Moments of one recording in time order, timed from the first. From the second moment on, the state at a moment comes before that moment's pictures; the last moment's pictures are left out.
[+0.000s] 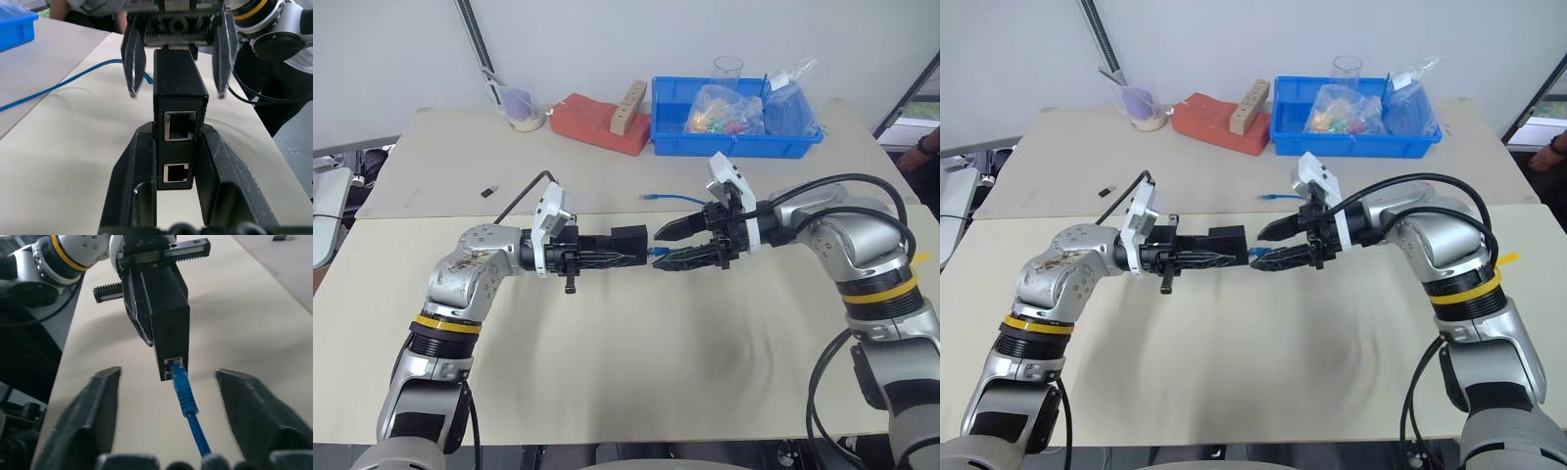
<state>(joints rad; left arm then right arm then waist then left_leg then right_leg) -0.56 0.54 -0.08 0.00 -0.55 0.51 -1.27 -0.85 -0.68 0.26 -0.03 0.56 0.87 1.26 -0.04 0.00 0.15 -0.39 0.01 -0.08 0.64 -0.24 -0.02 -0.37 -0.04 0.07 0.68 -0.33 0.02</state>
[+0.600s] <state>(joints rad) -0.55 0.53 -0.08 -0.02 -0.55 0.51 -1.27 -0.85 -0.67 0.29 -0.01 0.49 0.82 1.30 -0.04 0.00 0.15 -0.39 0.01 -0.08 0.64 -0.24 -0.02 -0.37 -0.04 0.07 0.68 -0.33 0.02</state>
